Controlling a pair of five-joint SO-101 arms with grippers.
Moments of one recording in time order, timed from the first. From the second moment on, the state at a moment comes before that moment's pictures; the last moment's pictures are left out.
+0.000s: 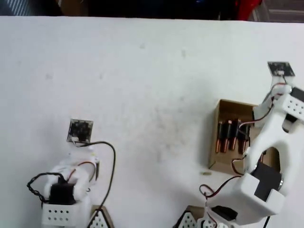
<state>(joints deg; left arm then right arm) -4.6 -104.1 97.1 73.4 -0.8 29.5 4.1 5.5 75.5 34.3</state>
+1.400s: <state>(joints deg) -5.0 -104.1 97.1 73.4 2.1 -0.4 -34.0 -29.8 98.6 14.8</state>
